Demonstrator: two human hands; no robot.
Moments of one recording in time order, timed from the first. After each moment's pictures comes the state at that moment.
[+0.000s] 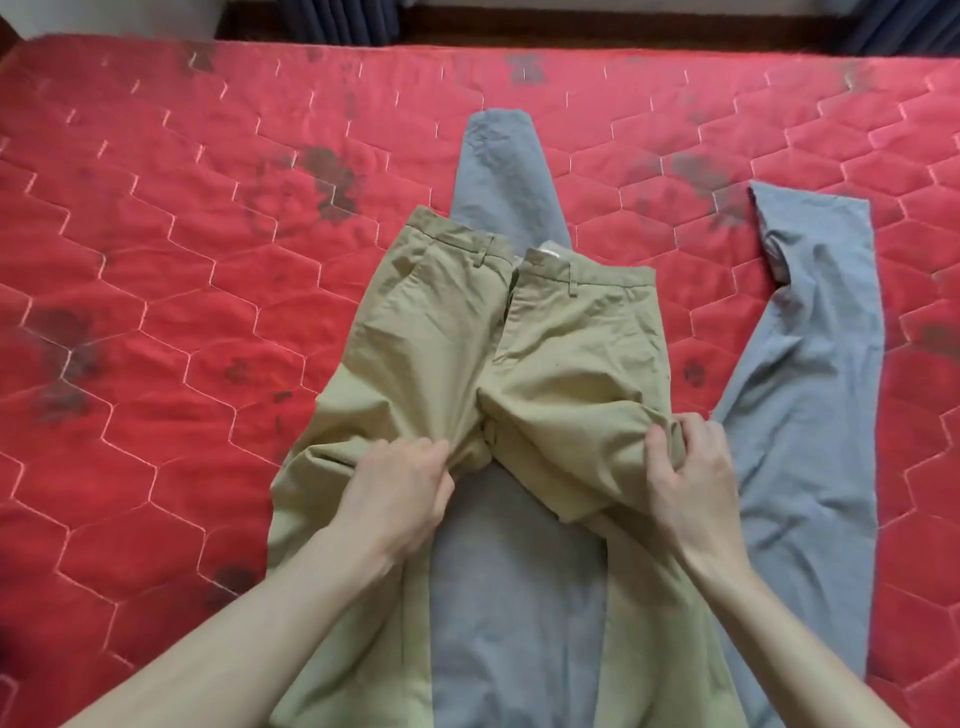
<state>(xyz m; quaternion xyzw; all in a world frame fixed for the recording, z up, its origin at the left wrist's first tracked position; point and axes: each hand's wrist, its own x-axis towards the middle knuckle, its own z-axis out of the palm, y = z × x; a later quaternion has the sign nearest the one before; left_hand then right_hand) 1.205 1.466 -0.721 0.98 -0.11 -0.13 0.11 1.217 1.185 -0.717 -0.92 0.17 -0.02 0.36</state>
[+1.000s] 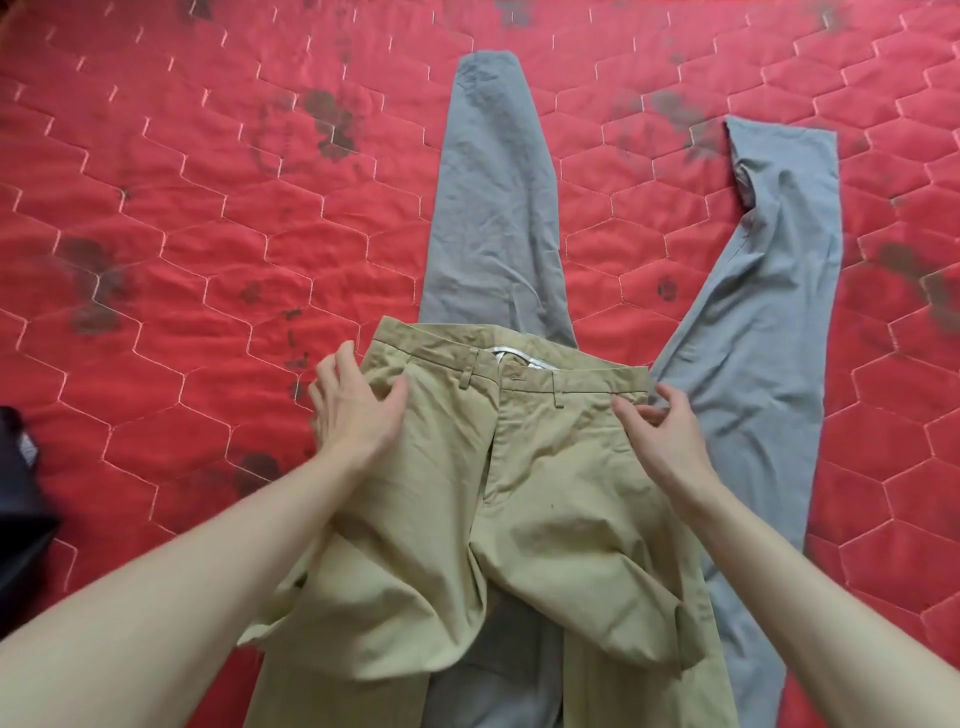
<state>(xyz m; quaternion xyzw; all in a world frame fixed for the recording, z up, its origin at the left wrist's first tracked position) 1.145 1.479 -0.718 0.90 0.26 -0.11 0.33 1.139 1.160 -0.714 -0.84 0.28 0.18 0.43</state>
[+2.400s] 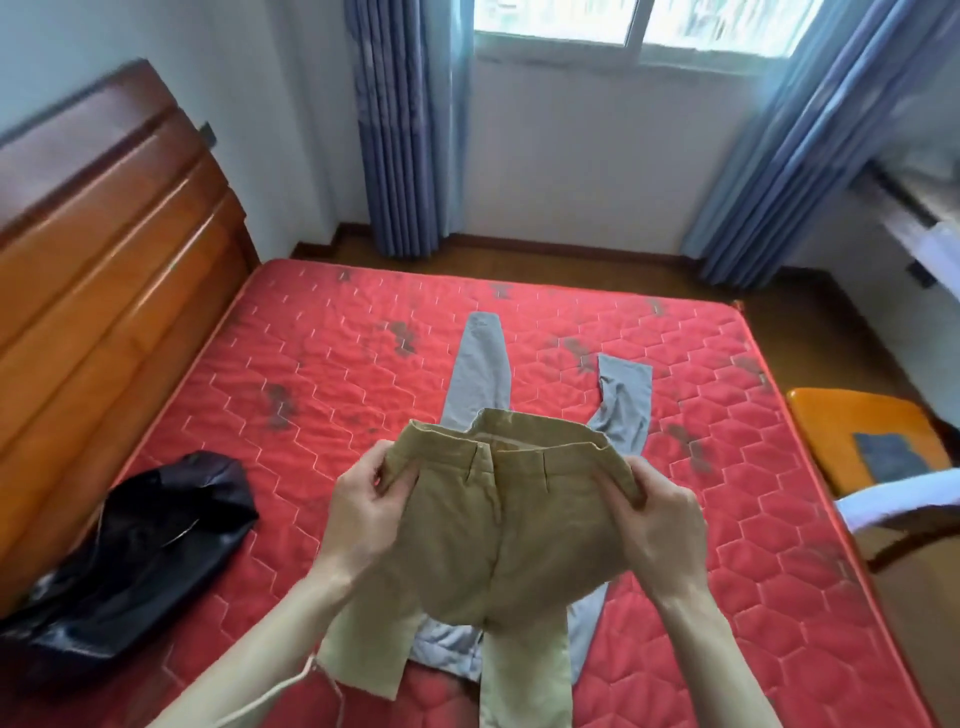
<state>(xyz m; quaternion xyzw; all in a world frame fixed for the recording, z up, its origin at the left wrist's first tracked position) 0.901 1.428 -0.249 0.81 0.08 0.11 0.58 0.928 1.124 -0.215 -0.92 0.00 -0.13 0.37</state>
